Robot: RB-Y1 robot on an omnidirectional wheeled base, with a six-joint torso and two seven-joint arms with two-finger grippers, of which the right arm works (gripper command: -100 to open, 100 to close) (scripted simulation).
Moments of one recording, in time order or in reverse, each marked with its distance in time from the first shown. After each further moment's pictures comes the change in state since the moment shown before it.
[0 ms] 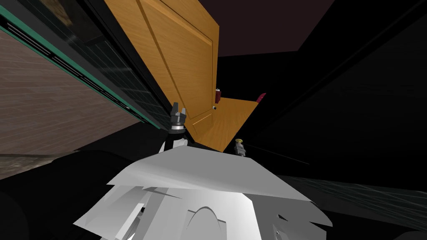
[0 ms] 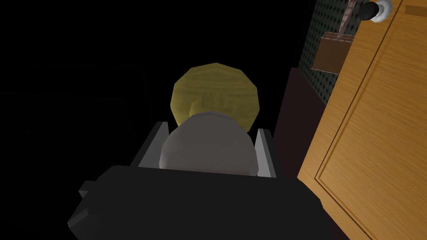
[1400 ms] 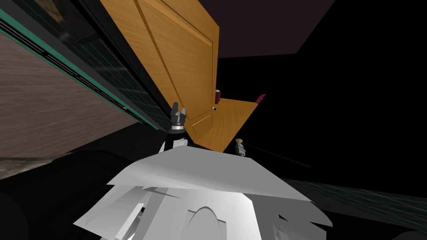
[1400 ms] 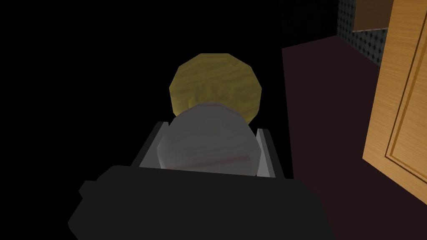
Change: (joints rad) arm -0.017 -0.002 0.018 0.010 -0.079 -0.016 -0.254
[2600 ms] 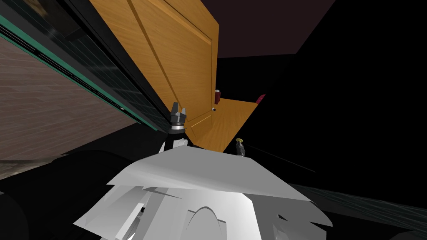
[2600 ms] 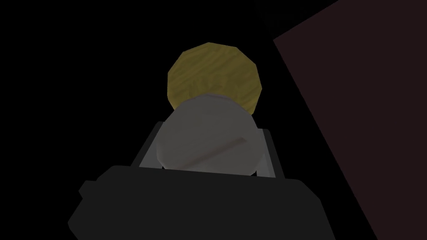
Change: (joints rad) arm -0.029 -0.005 0.018 0.020 -0.092 -0.027 -0.276
